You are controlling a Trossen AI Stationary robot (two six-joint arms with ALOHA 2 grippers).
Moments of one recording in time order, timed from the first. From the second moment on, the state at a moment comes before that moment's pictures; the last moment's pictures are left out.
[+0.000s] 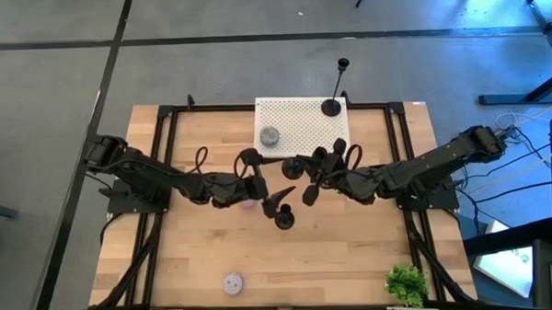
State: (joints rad) left arm -0.24 1.53 0.90 0.63 -0.64 0.46; right arm 0.34 1.38 0.97 0.26 0.89 0.12
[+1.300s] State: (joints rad) left arm -0.22 1.52 0.90 0.62 -0.56 0.37; right arm 0.33 1.45 0.97 0.38 0.72 0.02
